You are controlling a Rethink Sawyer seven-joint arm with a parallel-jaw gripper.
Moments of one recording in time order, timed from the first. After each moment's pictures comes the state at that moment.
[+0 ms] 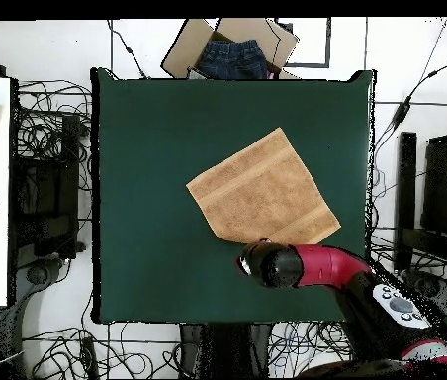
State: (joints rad) arm -0.75 -0.51 0.35 1.93 -0.55 0.42 1.05
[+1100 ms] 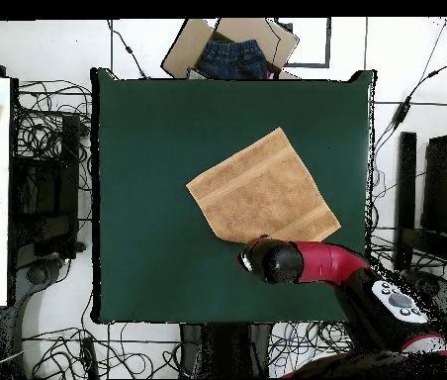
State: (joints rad) arm -0.75 -0.48 0.35 1.90 -0.55 0.42 1.05
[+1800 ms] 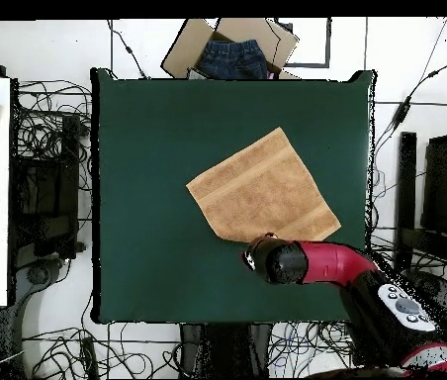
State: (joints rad) arm -0.75 -0.55 0.35 1.91 -0.55 0.43 1.05
